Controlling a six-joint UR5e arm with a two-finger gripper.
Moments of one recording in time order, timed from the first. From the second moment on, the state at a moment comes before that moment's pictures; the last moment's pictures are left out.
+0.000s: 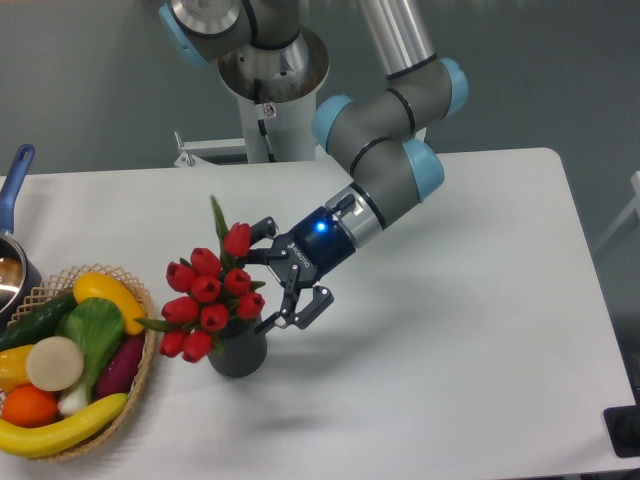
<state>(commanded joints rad) 2.60 -1.88 -1.96 -0.75 0.31 1.51</state>
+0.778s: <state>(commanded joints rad) 2.84 -1.76 -1.87 -0.75 0.54 1.52</state>
